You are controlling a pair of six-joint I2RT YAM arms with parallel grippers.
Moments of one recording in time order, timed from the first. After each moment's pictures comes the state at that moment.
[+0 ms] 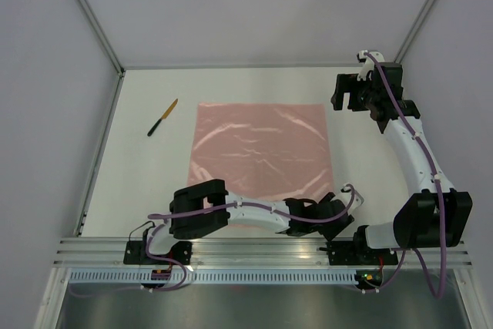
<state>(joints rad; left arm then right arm) -1.47 2.11 1.43 -0.06 -0.26 -0.35 0.01 1.39 1.27 -0.46 -0.16 0.02</state>
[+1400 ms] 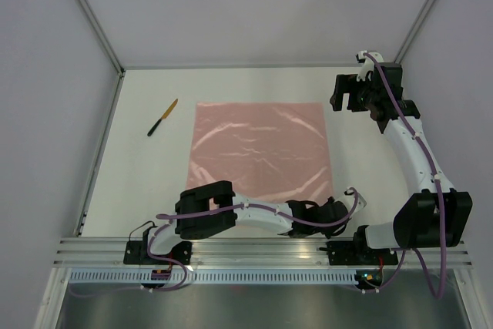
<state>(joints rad) -1.47 2.17 1.44 0.02 -0.28 -0.28 0.01 1.39 1.27 -0.46 -0.18 0.02</state>
